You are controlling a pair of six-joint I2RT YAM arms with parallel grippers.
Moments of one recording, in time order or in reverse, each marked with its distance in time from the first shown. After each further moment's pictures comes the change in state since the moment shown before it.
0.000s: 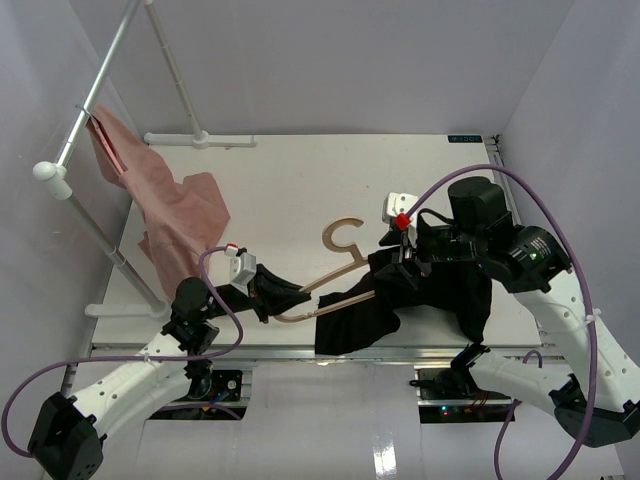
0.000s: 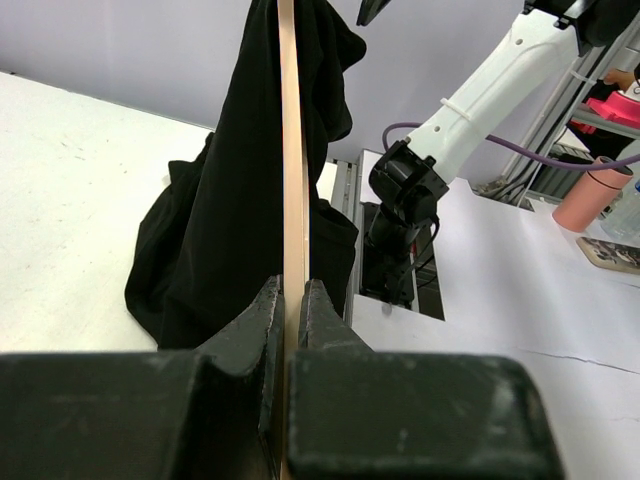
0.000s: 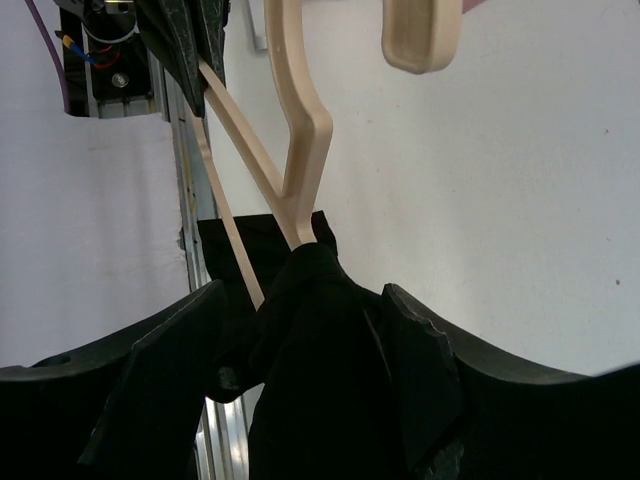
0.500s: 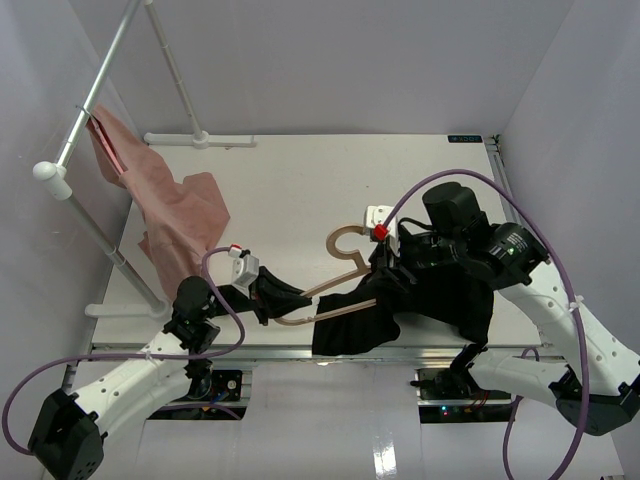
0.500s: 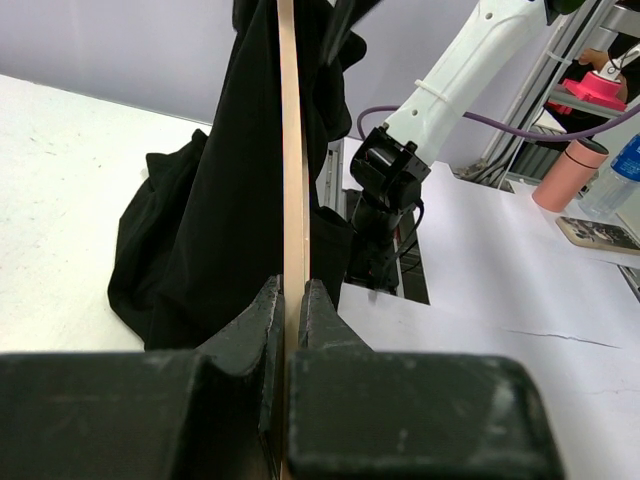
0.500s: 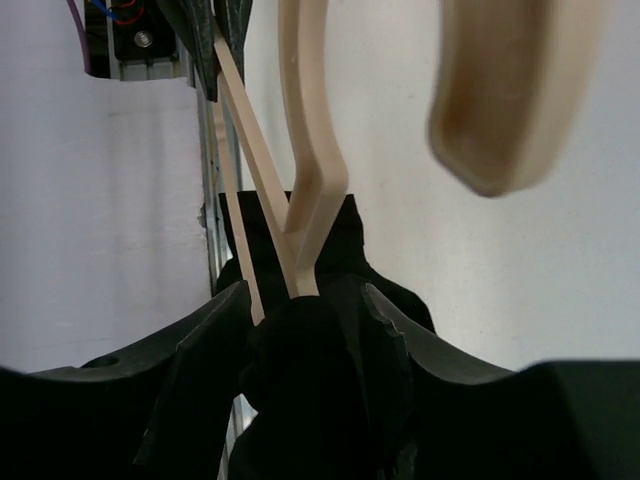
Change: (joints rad) left arm 0.000 0.021 0.000 0.017 0.060 -0.003; right arm 0.098 0.050 -0.031 -0.017 0.044 -0.004
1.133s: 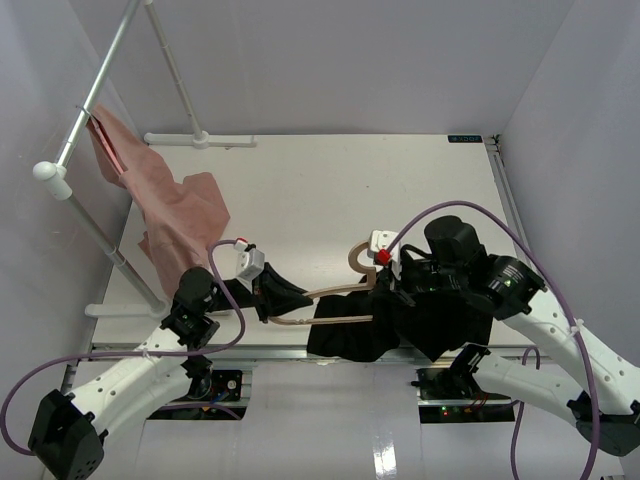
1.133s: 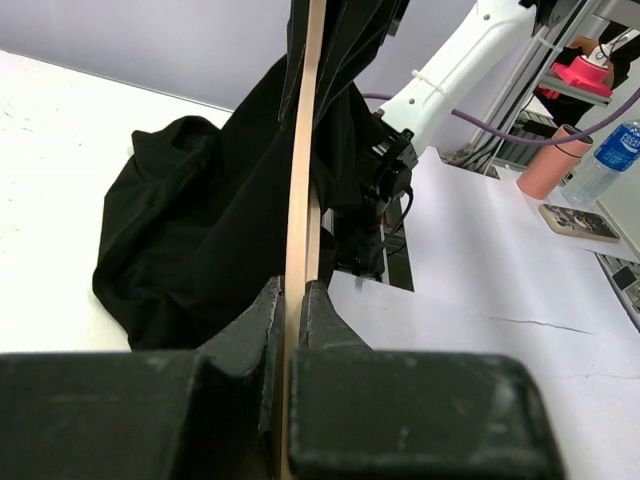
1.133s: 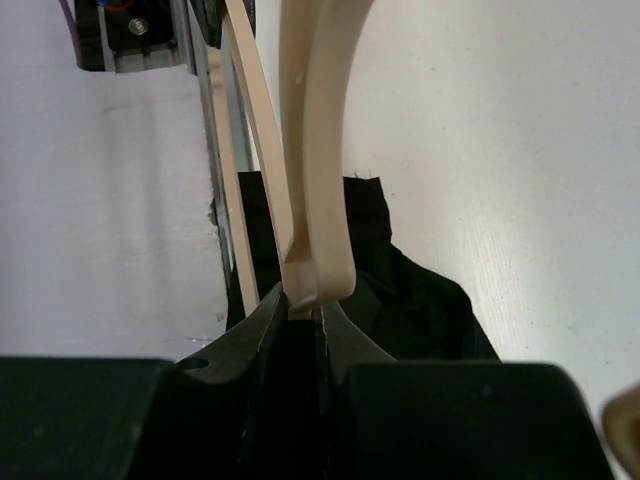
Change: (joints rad) left arm 0.000 0.014 0.078 -0.137 0.032 0.008; right arm 0.075 -0.175 -0.297 0.193 0.081 0.129
